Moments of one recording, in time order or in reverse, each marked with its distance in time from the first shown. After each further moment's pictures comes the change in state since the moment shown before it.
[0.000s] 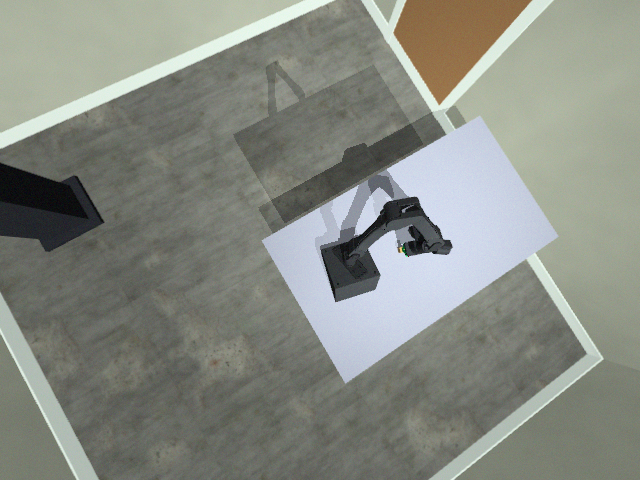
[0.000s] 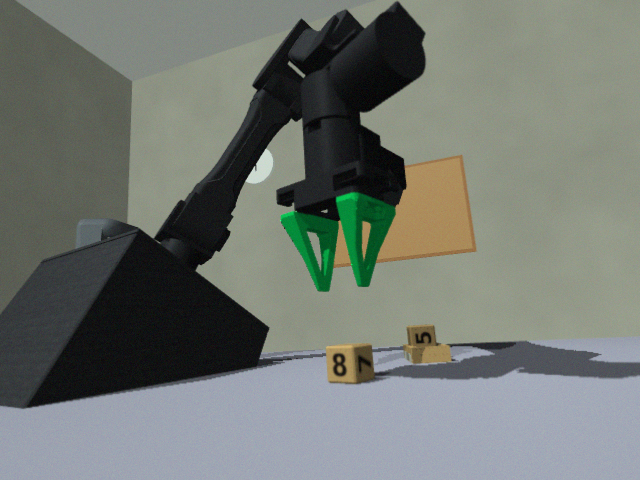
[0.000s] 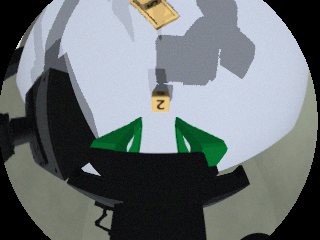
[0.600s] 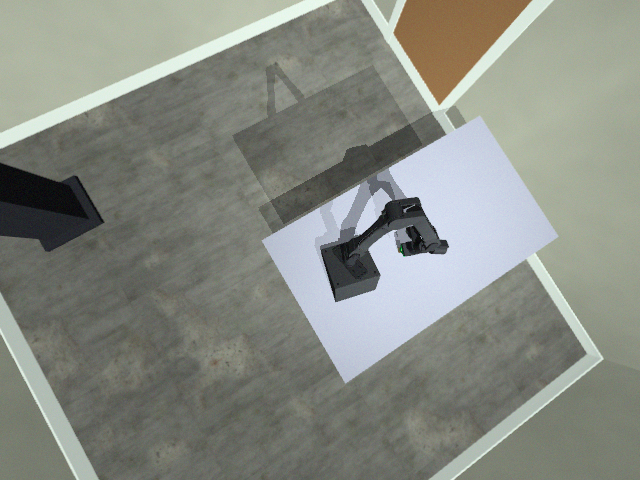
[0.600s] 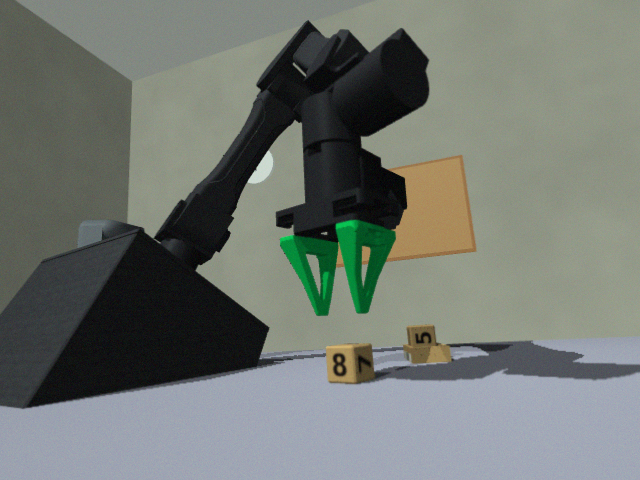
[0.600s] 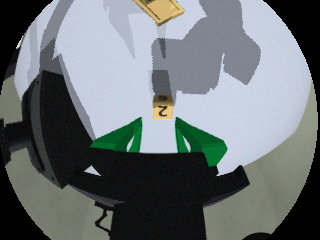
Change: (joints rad) arm 0.032 0.034 -0.044 0.084 0.000 0.032
